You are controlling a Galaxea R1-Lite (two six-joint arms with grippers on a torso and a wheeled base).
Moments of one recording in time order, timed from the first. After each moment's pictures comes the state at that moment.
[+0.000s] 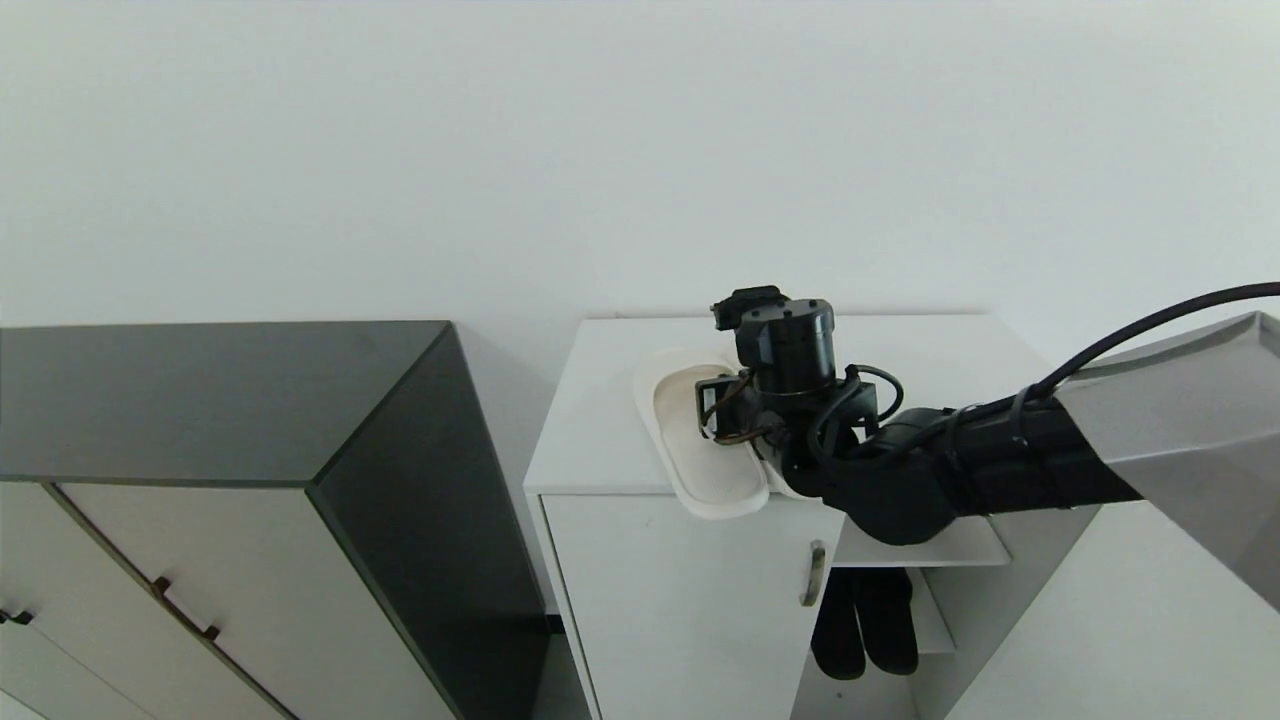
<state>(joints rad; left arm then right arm) 0.00 0.00 0.00 0.00 -0.04 0.03 0.76 2.13 -1.44 -0.48 -0.51 0.12</state>
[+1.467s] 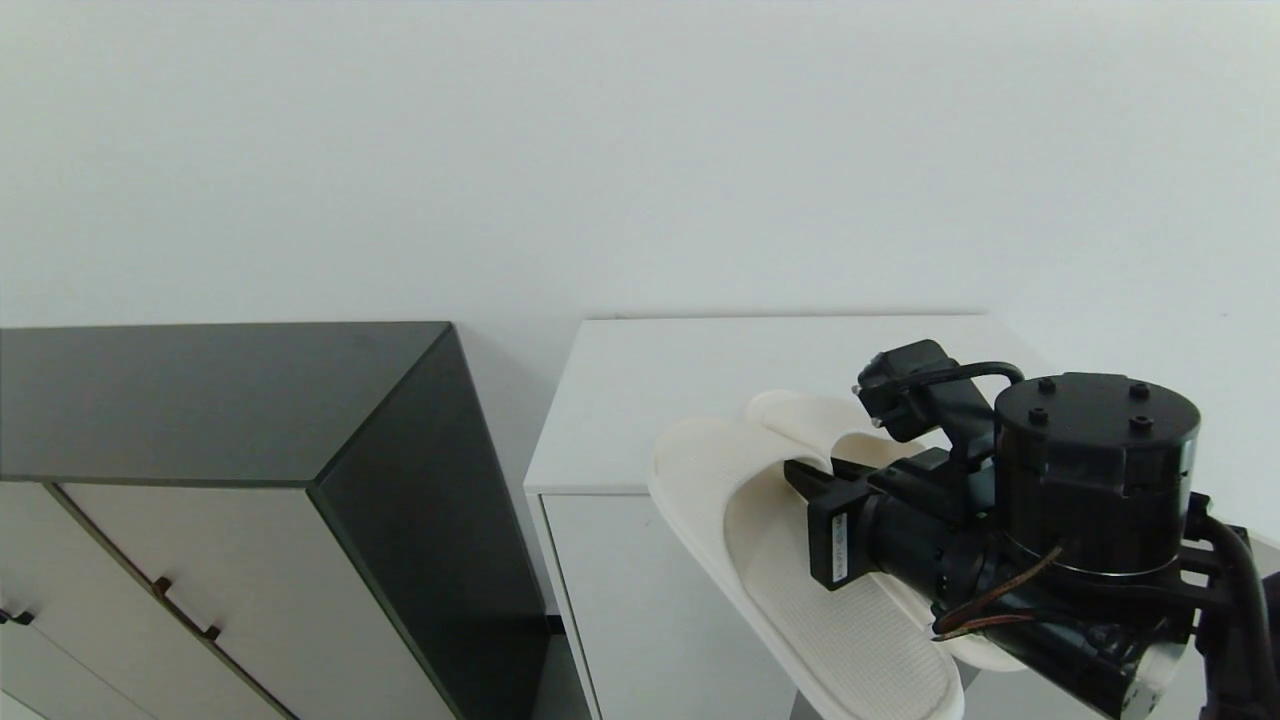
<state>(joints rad) 0.00 0.00 0.00 0.00 -0.04 0.03 0.91 1.61 -0.75 -0.65 -0.40 0.12</state>
